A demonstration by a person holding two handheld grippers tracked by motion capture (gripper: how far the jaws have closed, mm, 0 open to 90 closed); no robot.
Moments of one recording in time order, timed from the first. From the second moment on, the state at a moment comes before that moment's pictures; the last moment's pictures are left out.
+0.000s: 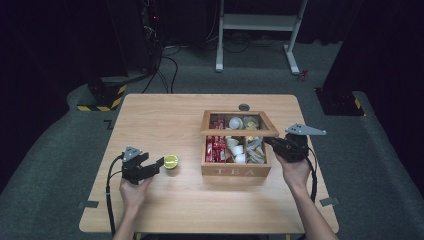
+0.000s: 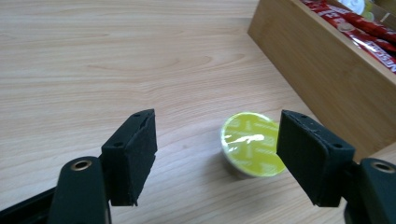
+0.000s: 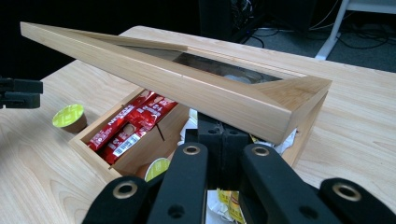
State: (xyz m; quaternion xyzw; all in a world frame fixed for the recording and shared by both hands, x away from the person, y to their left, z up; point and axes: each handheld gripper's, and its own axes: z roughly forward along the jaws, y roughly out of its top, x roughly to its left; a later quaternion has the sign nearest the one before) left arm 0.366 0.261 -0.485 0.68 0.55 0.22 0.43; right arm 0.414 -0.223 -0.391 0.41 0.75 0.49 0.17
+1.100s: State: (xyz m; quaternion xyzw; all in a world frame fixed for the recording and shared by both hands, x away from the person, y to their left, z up) left arm 0.353 0.293 -0.526 0.70 0.59 0.25 0.32; right arm 0.399 -0.227 -0.407 0.41 0.76 0.48 0.16
